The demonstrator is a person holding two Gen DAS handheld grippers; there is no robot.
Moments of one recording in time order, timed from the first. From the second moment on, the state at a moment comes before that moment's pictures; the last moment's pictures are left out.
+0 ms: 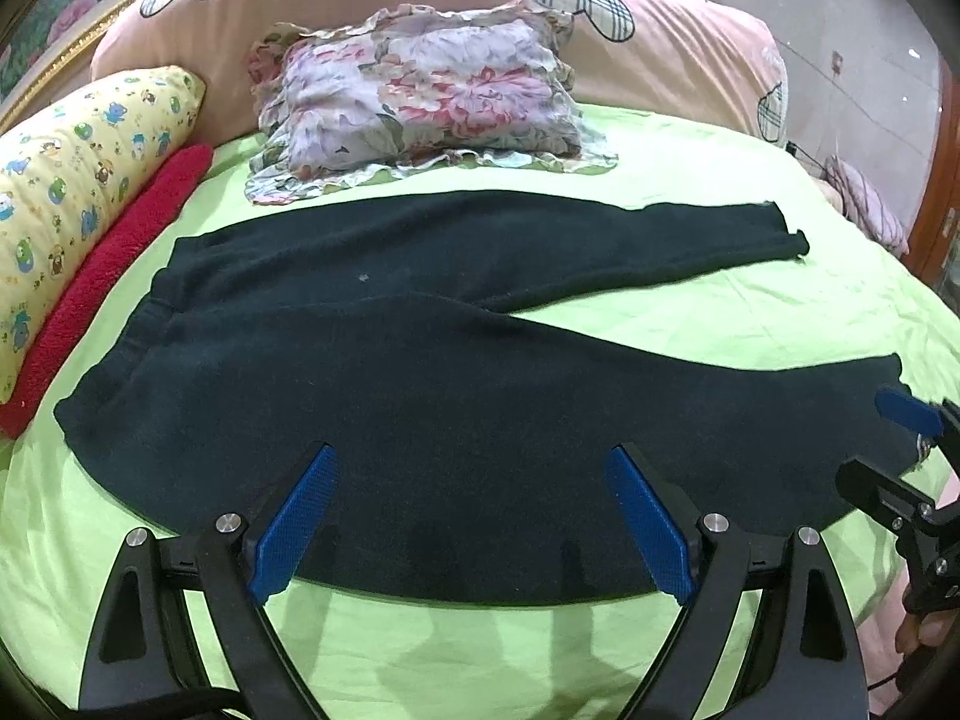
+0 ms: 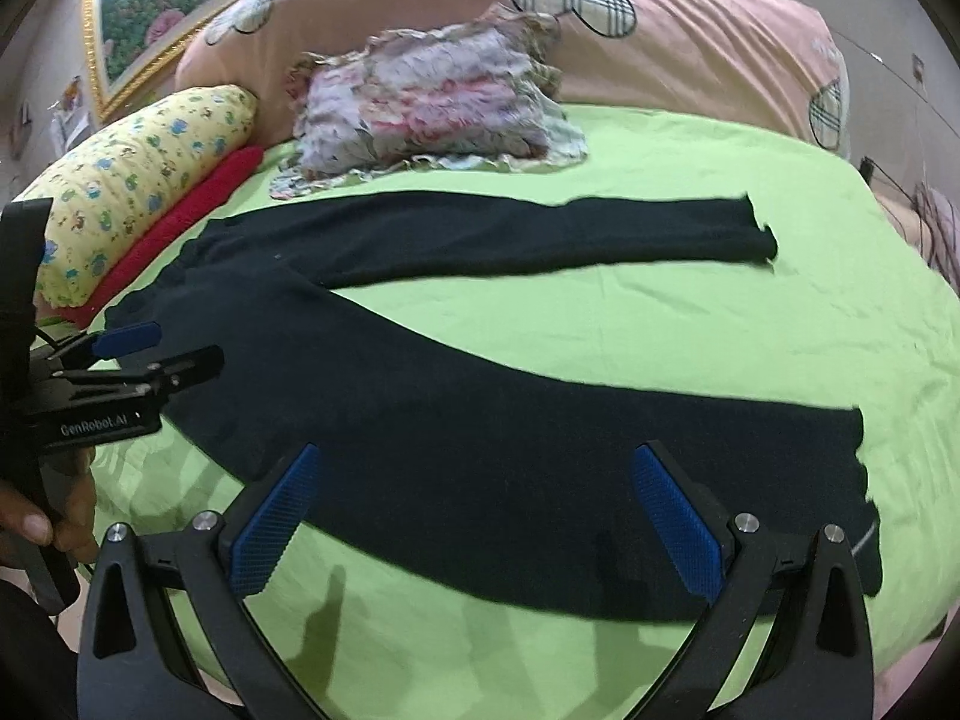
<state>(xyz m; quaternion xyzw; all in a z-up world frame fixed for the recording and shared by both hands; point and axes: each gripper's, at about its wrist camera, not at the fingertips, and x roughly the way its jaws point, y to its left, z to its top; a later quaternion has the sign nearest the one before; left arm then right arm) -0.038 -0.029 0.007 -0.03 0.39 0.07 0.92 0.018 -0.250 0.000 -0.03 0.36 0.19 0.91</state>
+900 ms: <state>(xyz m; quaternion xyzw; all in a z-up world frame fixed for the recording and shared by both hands) -0.037 -0.041 0.008 -0.01 0.39 0.06 0.92 0.033 -0.230 0.003 -0.04 0.36 0.22 0.91</state>
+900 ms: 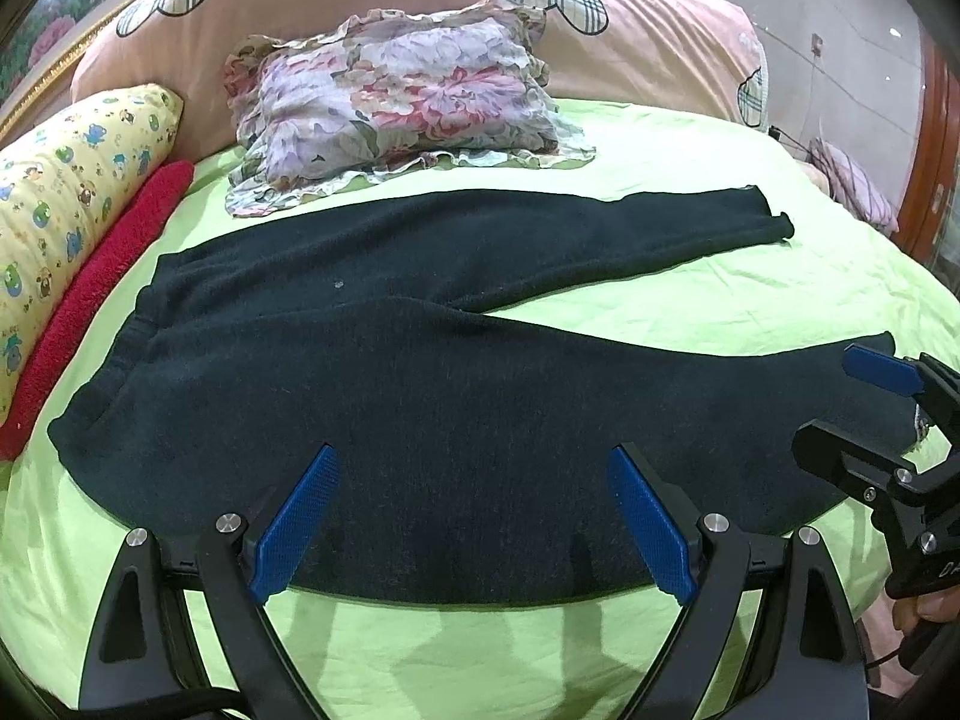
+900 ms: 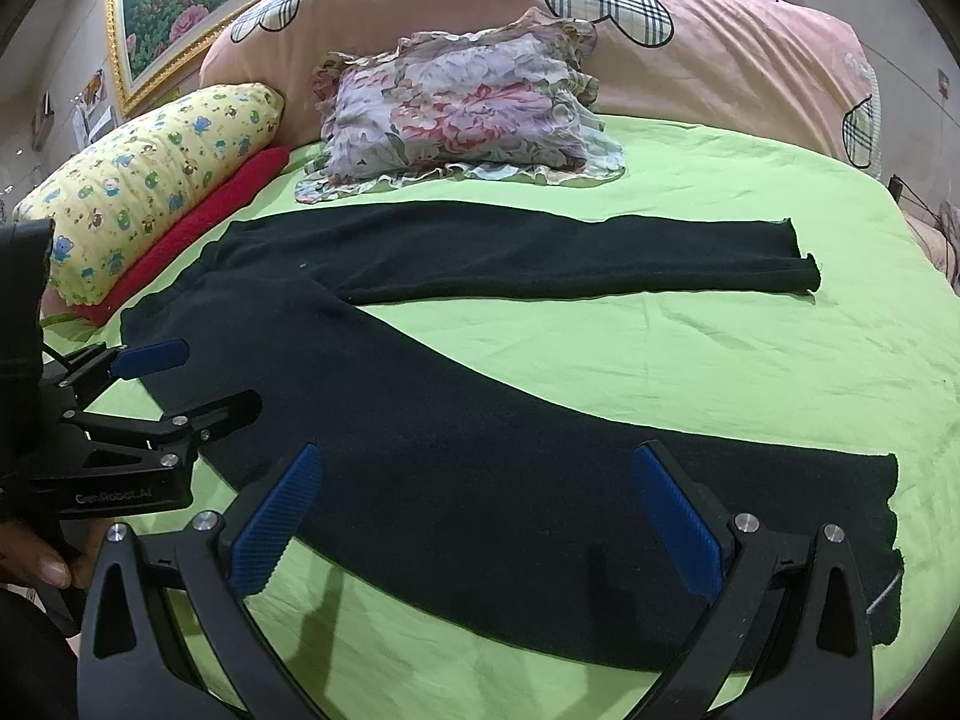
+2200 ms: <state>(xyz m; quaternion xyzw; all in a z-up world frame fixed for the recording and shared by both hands) -0.032 -0.041 0.014 -0.02 0.39 0.06 0.92 0.038 -0.235 0.006 -0.03 0.37 0.22 0.90</state>
